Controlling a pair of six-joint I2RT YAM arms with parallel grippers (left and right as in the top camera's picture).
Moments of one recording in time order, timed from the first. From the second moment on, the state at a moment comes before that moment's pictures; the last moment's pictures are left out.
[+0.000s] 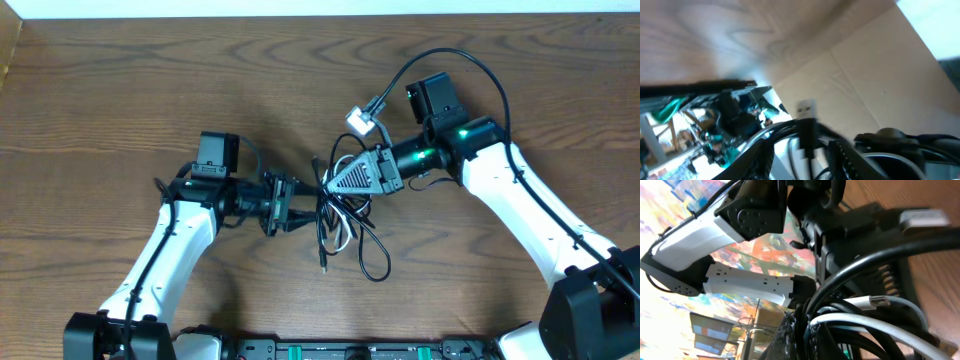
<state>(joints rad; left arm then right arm) -0.13 1.40 0.82 -0.53 1.16 -1.41 0.42 1.65 1.26 -0.64 -1.39 0.10</state>
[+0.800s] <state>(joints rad) -0.13 1.40 0.81 -0.44 1.24 -1.41 0.44 1.65 1.26 -0.62 -1.39 0.10</state>
